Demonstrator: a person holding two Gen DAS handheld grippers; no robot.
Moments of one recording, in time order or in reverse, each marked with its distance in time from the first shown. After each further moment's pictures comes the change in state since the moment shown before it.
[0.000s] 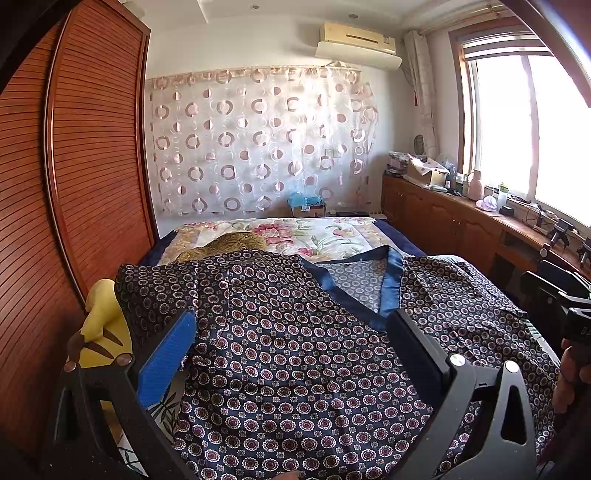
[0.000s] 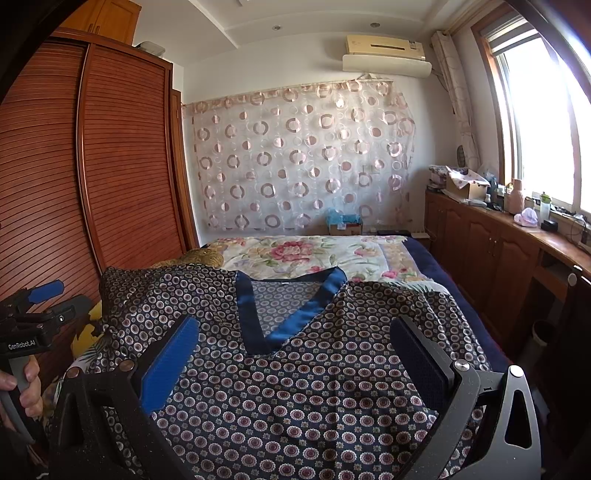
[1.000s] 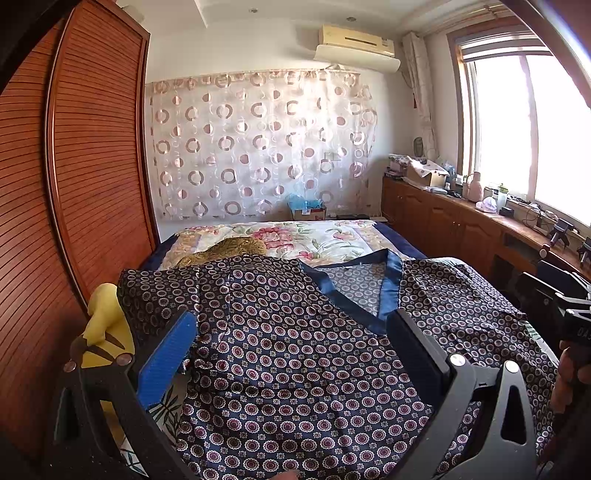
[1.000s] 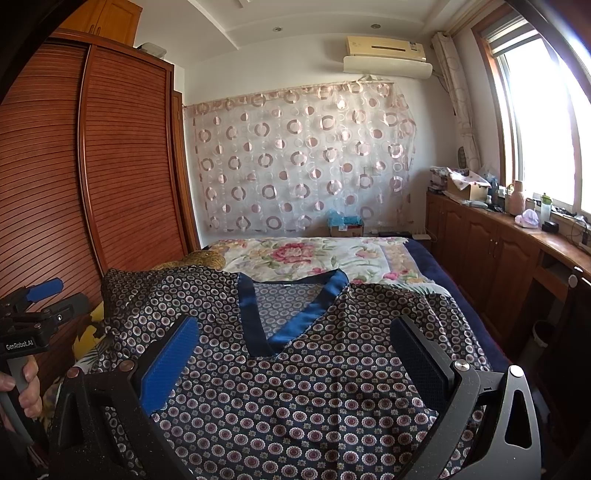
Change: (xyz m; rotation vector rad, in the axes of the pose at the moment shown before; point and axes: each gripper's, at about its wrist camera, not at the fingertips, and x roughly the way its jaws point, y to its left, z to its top) left arm -0.009 -0.001 0.004 0.004 -0.015 0.000; right arm 0.001 0.002 0.003 -0.001 -0.003 0.004
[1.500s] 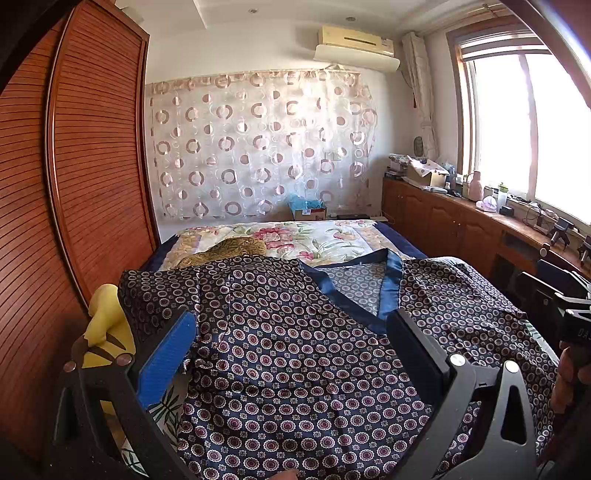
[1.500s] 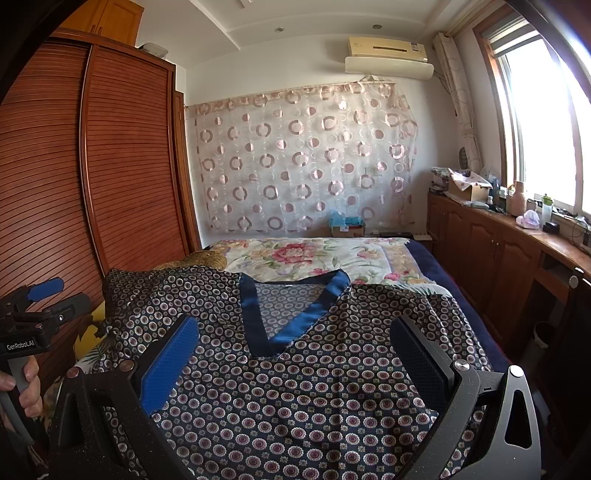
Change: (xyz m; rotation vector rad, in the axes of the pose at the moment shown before) left arm 0.000 0.000 0.000 0.001 0.000 -0.001; right arm 0.001 -0.001 -0.001 -0.001 -0.001 0.004
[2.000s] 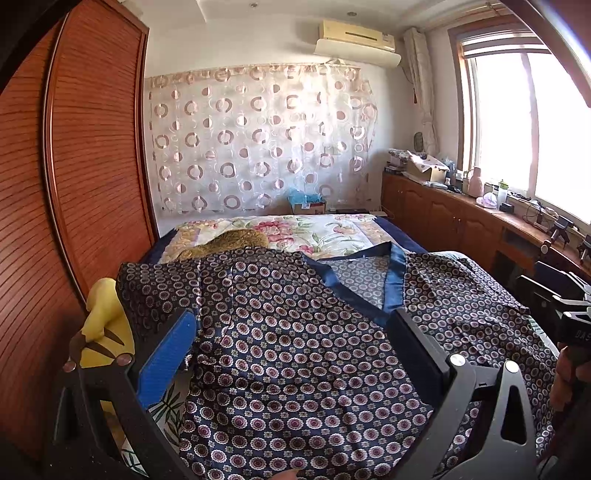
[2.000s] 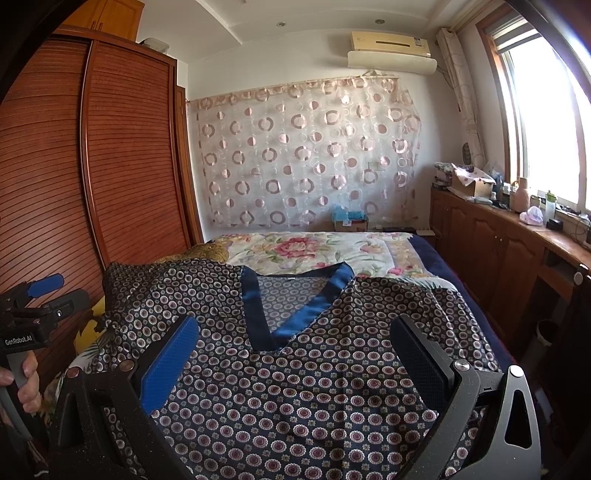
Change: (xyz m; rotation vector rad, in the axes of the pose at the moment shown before) left arm 0.012 0.018 -0.006 -0.008 0.028 -0.007; right arm 0.013 -0.001 -0.004 -0.005 0.031 0.013
